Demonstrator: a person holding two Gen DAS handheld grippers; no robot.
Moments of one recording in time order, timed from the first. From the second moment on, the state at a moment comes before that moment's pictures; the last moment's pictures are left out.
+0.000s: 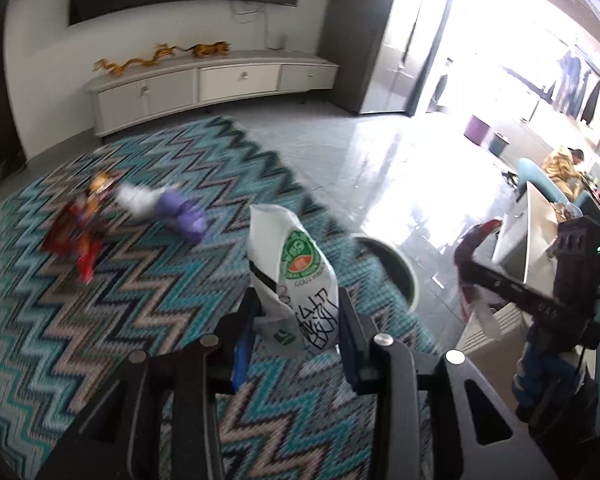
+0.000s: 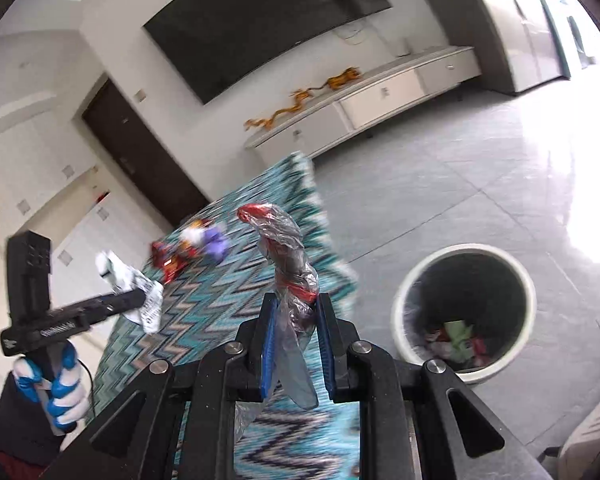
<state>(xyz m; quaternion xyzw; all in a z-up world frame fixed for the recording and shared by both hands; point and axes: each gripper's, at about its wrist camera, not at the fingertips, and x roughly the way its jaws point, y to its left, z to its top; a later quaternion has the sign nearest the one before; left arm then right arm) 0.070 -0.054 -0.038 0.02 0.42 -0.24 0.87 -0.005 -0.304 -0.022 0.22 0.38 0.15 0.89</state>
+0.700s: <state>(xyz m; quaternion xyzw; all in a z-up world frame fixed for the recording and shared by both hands) 0.208 -0.261 -0.112 0.07 0.51 -0.30 0.80 0.078 -0.400 -0.092 0.20 0.44 0.00 0.88</state>
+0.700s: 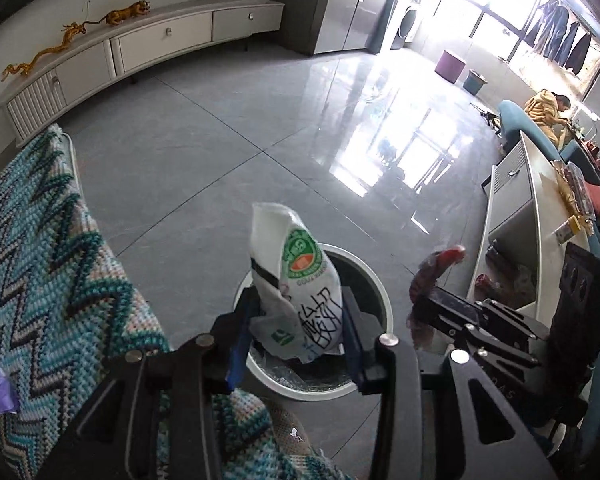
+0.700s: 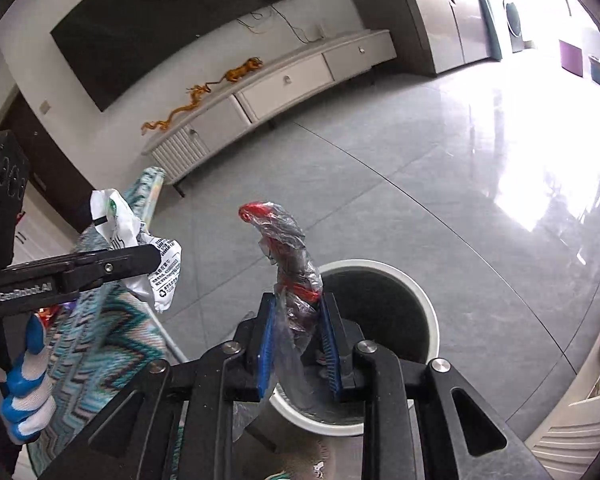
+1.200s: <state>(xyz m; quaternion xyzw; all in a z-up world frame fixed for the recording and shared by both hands) 0.179 -0.253 -0.081 0.08 0.44 -0.27 0.85 0.054 -0.418 -0.085 0.23 0.43 -0.02 0.87</state>
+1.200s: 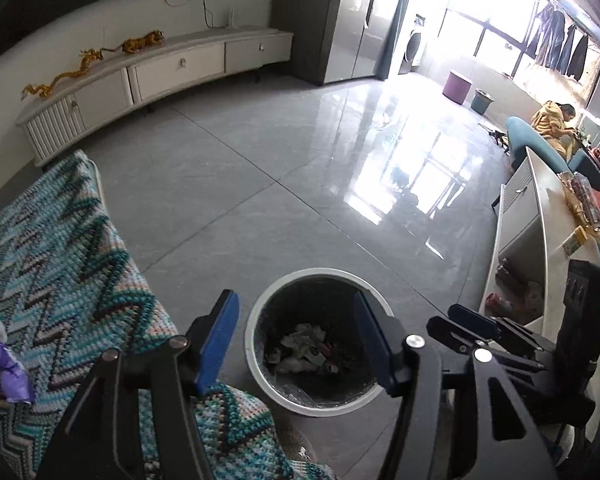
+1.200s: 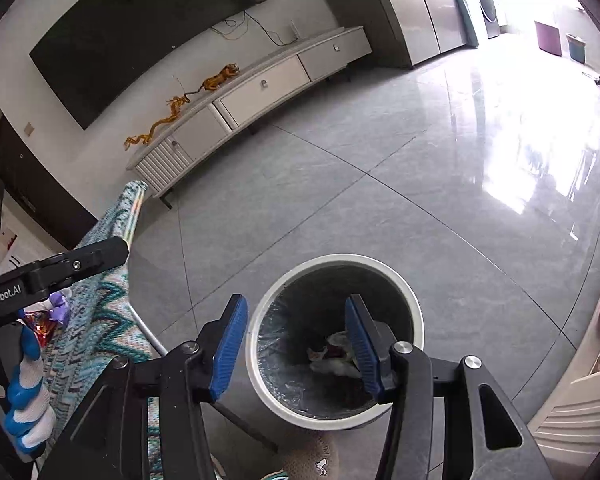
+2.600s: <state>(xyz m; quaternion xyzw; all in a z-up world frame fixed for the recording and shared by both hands) 0.010 0.014 0.046 0.04 0.23 -0.11 0.97 -0.013 -0.223 0.085 0.08 0.31 0.10 0.94</state>
